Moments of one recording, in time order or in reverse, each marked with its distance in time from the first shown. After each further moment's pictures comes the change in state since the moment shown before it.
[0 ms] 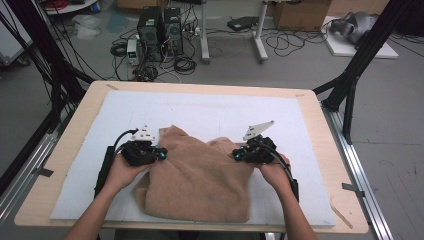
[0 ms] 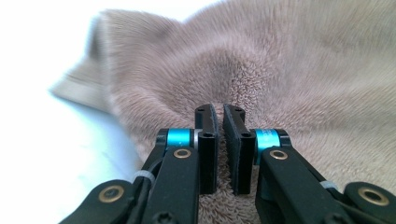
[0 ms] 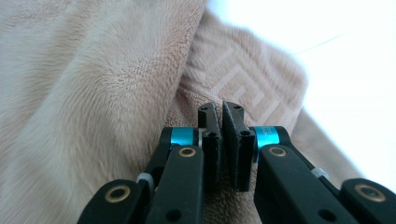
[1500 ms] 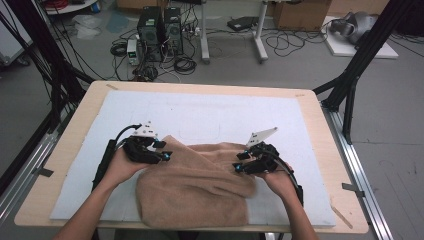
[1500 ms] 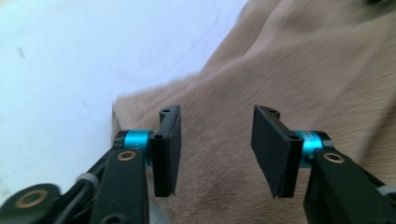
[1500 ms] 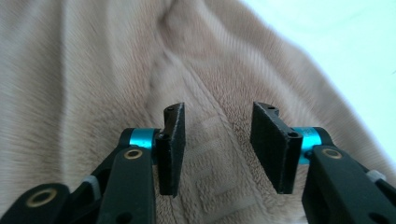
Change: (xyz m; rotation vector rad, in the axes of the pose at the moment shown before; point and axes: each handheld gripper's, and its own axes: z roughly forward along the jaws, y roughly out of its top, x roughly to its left) left arm 0.000 0.011 0.016 0.092 -0.058 0.066; right arm 0.011 -0.020 0.009 0.038 0.056 0.039
